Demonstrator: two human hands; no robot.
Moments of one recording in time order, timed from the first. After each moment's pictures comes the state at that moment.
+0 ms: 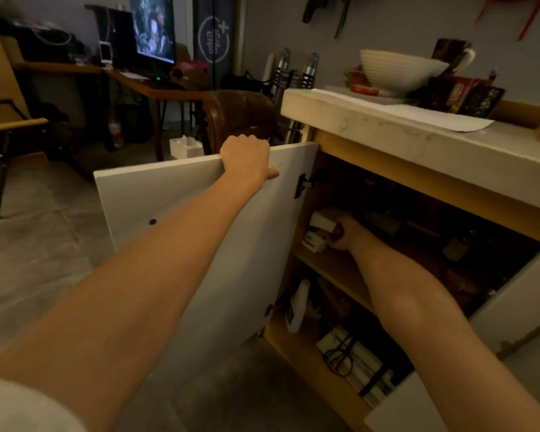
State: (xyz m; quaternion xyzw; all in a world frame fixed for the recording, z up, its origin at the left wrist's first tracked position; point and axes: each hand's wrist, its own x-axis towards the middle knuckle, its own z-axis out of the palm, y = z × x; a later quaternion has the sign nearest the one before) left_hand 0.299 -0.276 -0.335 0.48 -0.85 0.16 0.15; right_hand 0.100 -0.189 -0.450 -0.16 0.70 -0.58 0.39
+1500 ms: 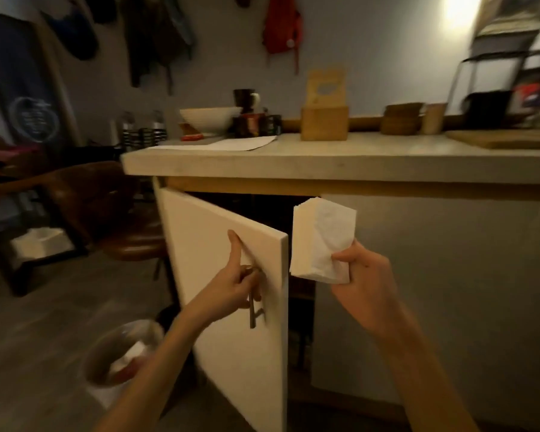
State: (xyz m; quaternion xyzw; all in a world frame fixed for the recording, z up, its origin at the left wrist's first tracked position) left_hand 0.293 -0.064 -0.414 0.06 -0.87 -0.48 0.10; right_hand 0.218 0.154 -0.378 -0.24 0.37 -0.85 0.29
